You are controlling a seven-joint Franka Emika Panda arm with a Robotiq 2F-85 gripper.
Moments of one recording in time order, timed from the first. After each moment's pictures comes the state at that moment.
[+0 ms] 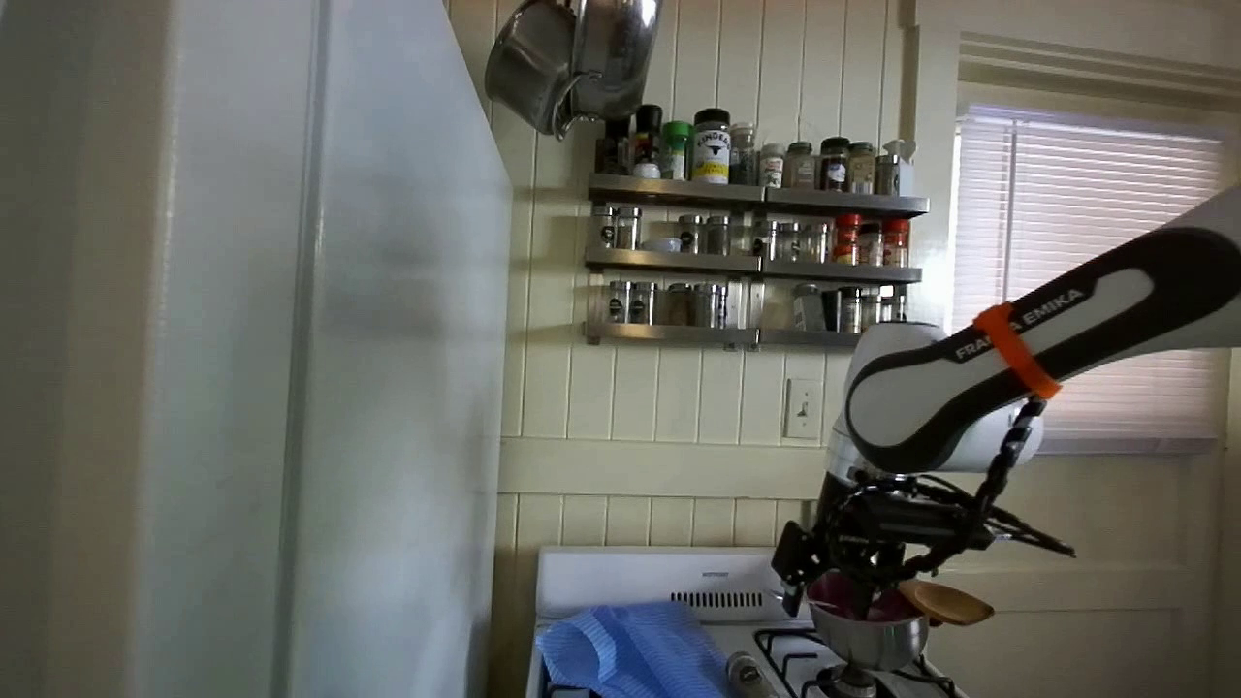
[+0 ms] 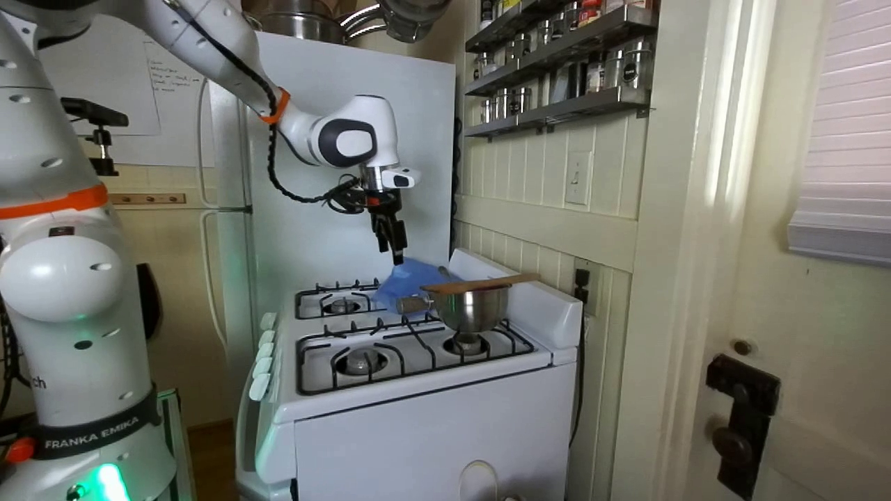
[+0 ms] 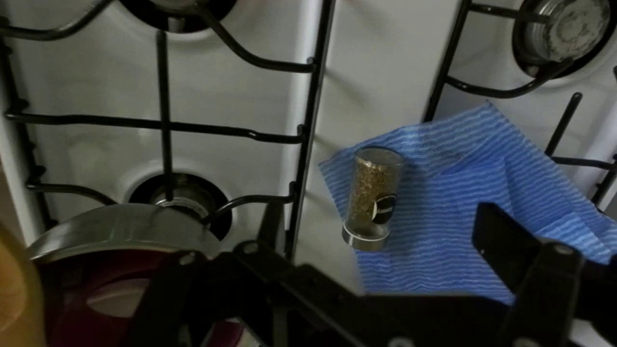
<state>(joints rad) 0.04 -0.25 0.10 -2.43 0.12 2.38 0.20</state>
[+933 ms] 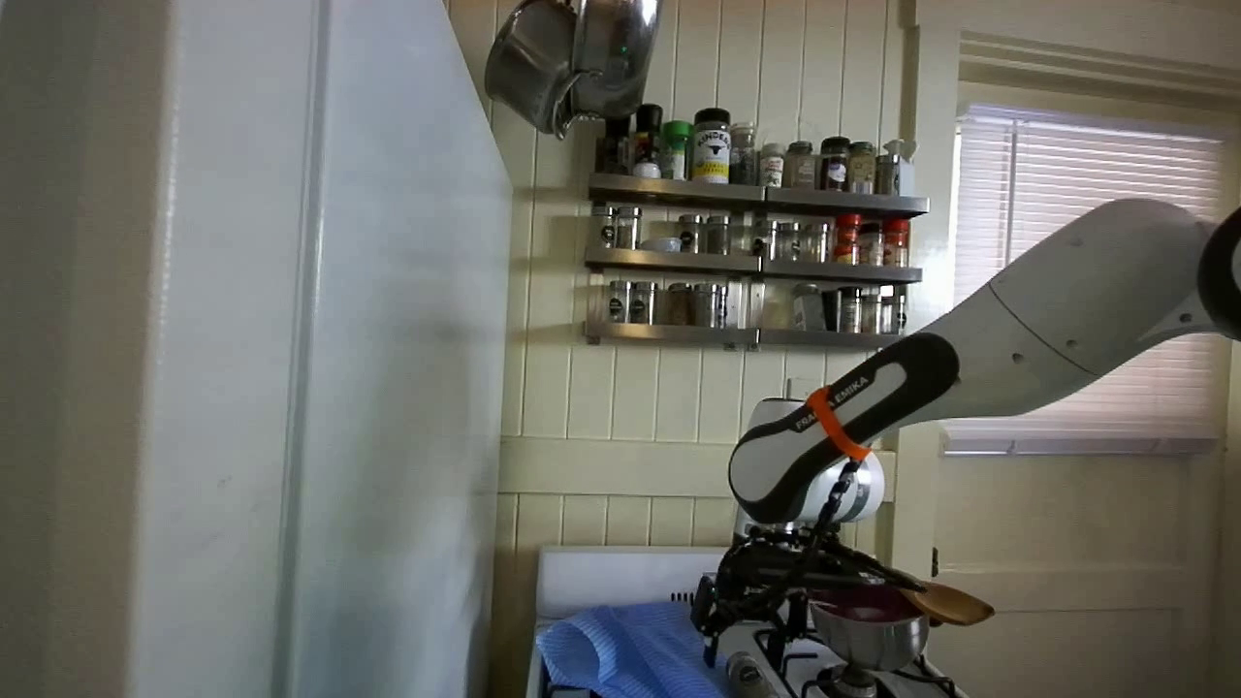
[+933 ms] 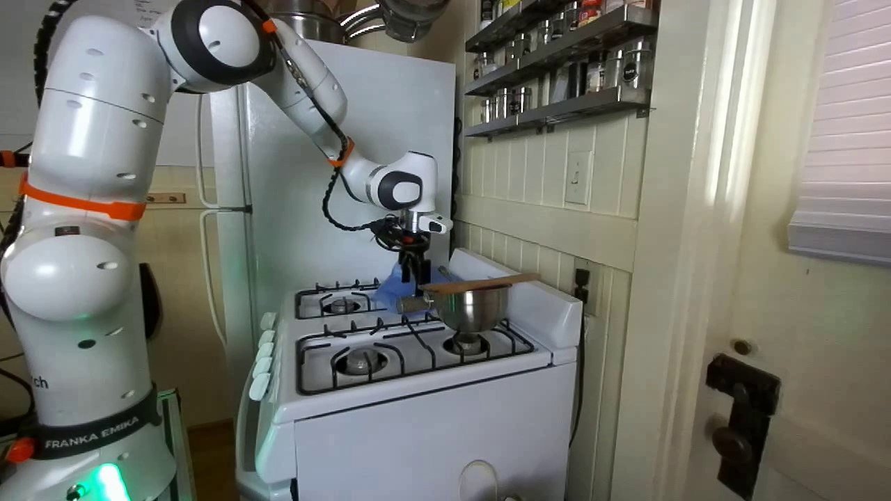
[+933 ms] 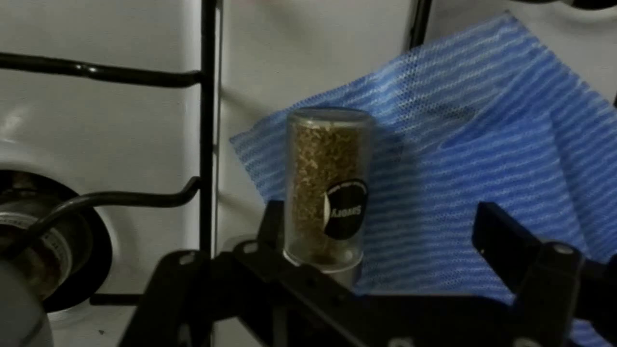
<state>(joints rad) 0.08 0.25 0.10 -2.05 0.12 2.35 0.26</state>
